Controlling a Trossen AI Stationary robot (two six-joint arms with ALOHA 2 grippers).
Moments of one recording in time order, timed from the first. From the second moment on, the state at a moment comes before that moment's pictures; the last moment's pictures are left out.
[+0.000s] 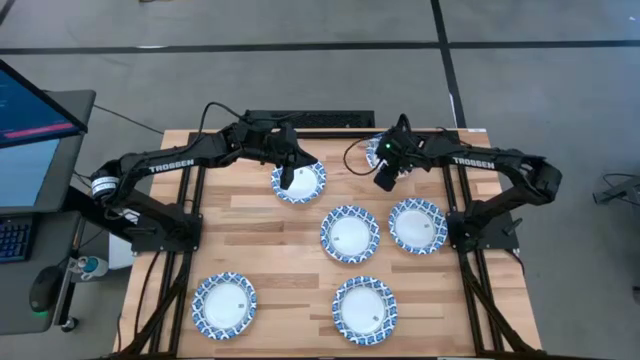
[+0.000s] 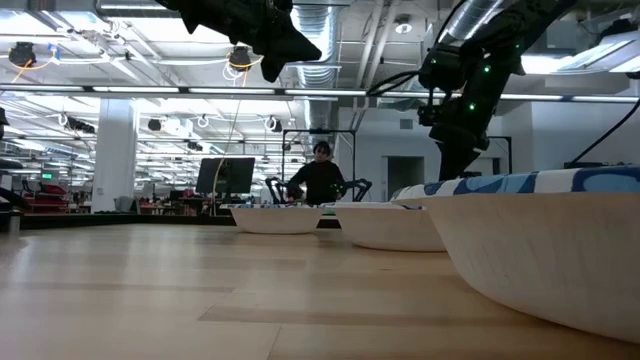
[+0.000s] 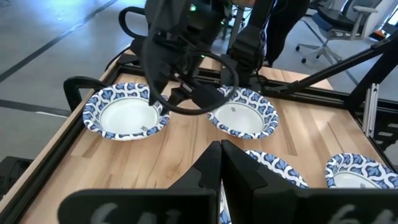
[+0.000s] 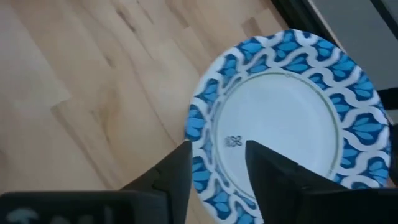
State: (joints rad) left arm 0.42 1.39 1.13 -0.11 0.38 0.00; right arm -0.55 1.41 0.88 -0.58 0.14 -0.08
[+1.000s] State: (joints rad) left arm 0.42 1.39 1.13 -0.05 0.41 -0.01; right arm -0.52 1.64 0.88 -0.51 0.09 -0.03
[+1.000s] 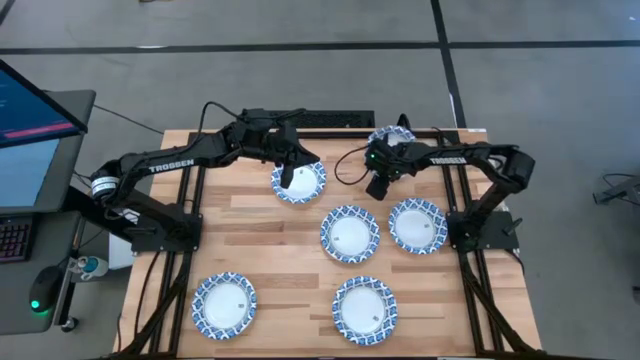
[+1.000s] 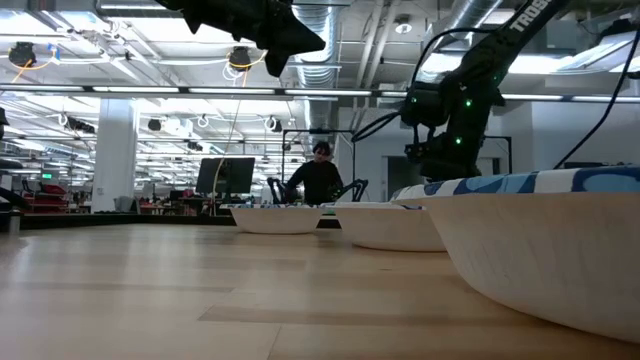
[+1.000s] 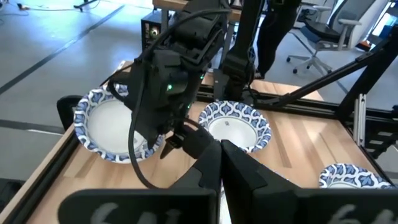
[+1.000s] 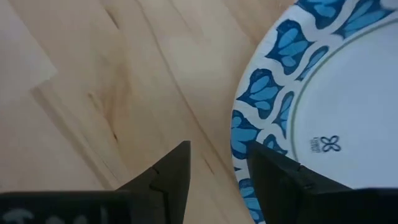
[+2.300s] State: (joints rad) left arm 0.42 1.39 1.13 0.02 0.41 -0.04; right arm -0.58 1.56 0.88 -0.51 0.15 -0.05
